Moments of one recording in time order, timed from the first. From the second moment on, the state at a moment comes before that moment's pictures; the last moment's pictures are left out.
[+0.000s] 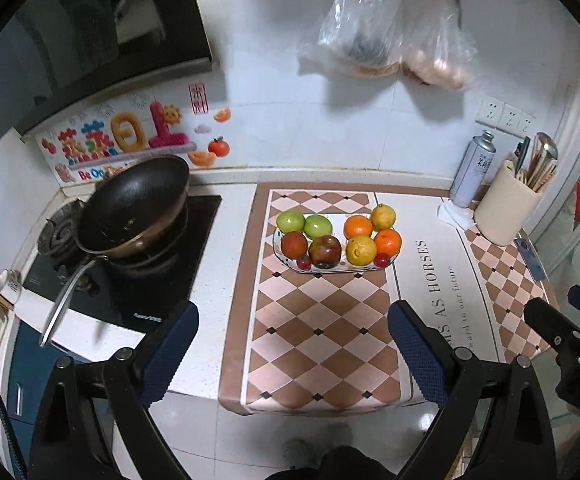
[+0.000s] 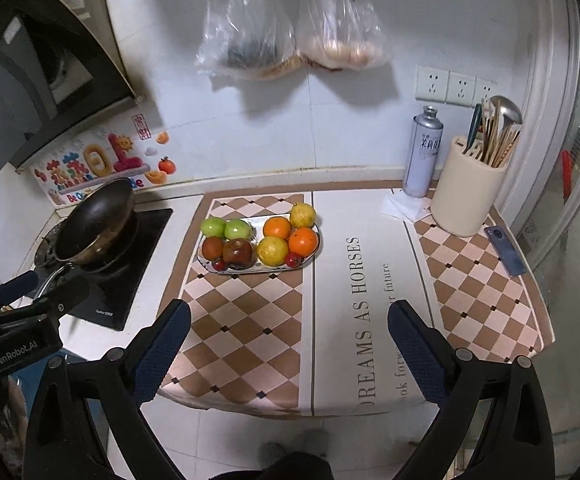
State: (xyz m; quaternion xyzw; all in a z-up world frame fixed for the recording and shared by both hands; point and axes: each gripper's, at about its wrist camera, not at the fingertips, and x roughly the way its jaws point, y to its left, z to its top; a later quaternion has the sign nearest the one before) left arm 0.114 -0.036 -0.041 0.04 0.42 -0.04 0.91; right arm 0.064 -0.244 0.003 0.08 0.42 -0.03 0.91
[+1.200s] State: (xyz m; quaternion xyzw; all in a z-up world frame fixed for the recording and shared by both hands) left arm 0.142 -0.043 -0.047 0.03 0.42 -0.01 0.91; right arm 0.133 -0.253 0.000 0.06 0.41 -0.03 0.91
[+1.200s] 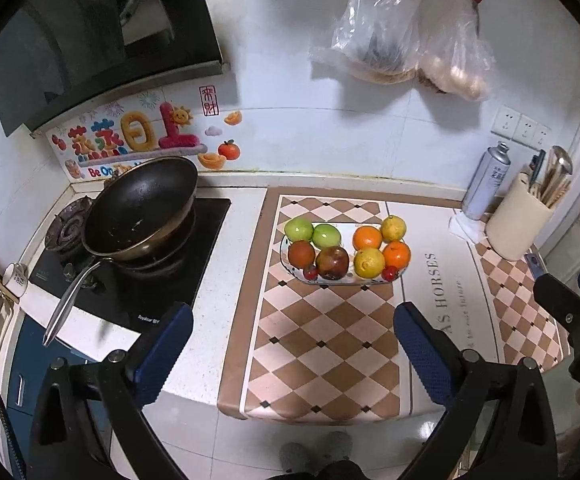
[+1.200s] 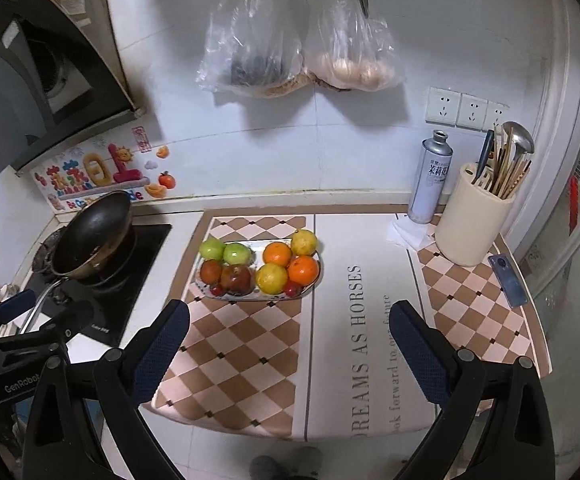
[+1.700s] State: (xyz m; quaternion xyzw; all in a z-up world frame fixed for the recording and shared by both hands) left arm 0.203 -0.055 -0.082 0.03 0.46 0.00 0.89; right arm 0.192 -0.266 -0.051 0.07 0.46 -0.04 0.88
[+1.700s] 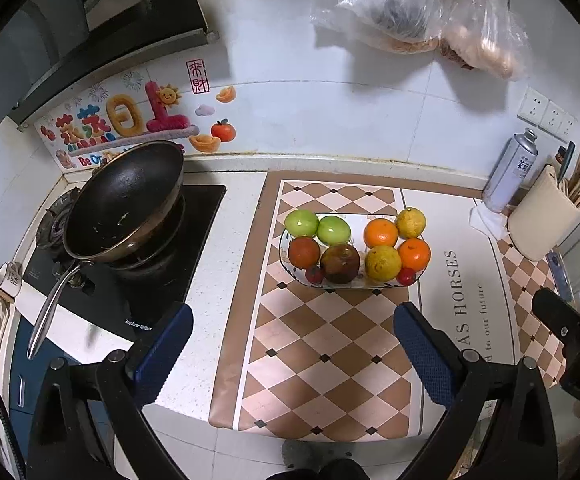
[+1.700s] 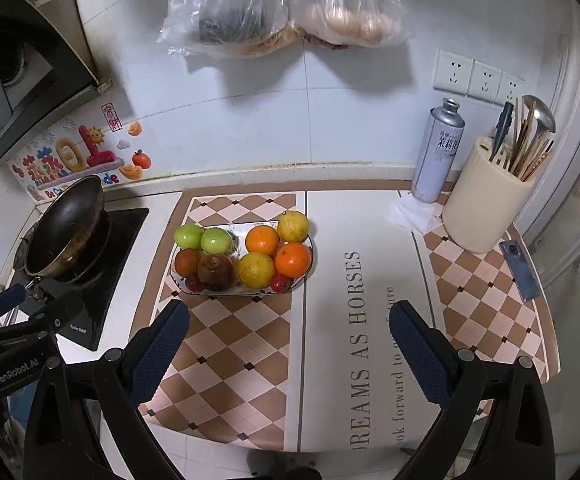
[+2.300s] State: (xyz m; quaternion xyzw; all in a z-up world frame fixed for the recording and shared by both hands) left arm 0.212 -0.062 -0.084 0.04 0.46 0.00 0.89; right arm 0.200 -0.270 -0.057 0.07 0.47 -0.03 0.88
